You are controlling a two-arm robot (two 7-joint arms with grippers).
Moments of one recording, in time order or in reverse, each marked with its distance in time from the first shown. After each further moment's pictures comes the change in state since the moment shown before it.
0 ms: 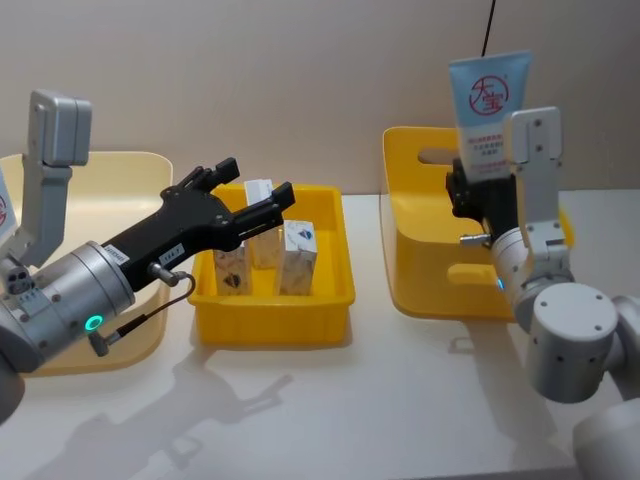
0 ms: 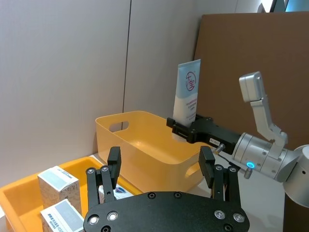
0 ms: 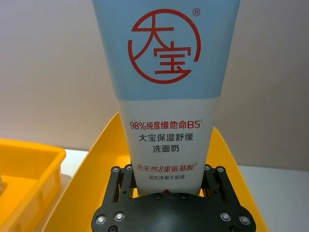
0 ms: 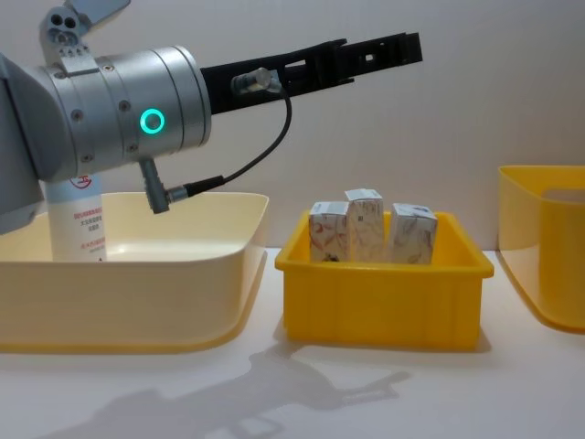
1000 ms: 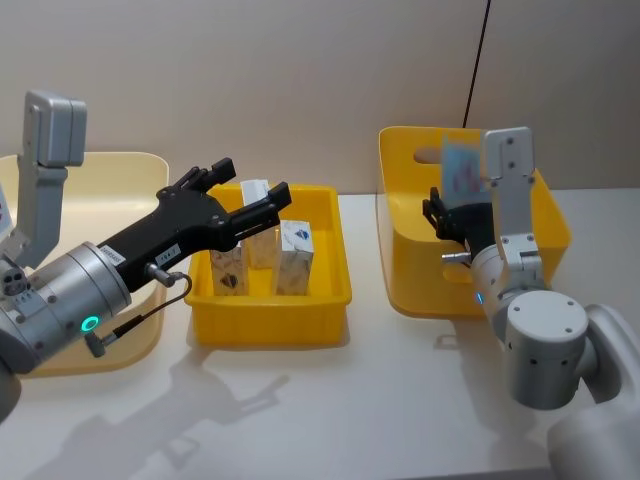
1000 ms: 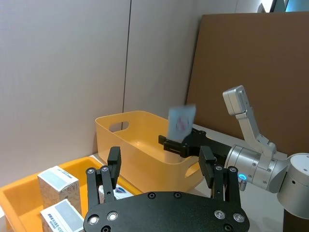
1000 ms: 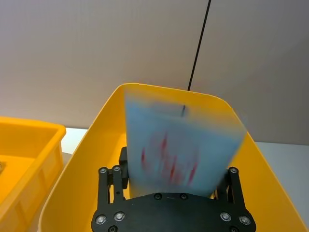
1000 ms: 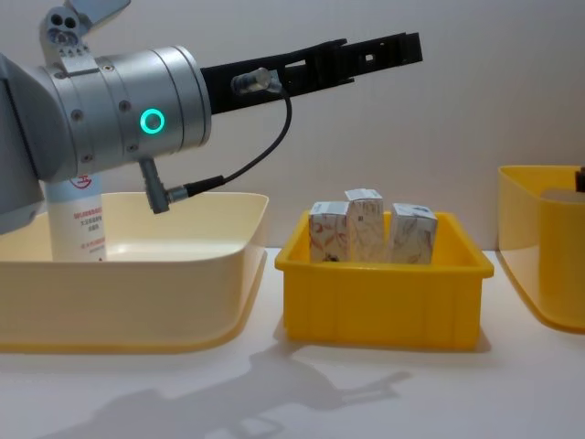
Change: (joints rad) left arm 0.000 0.000 0.000 0.000 0.000 0.000 0.000; right arm 0.009 -0.047 0.004 0.057 -0.014 0.047 -0.015
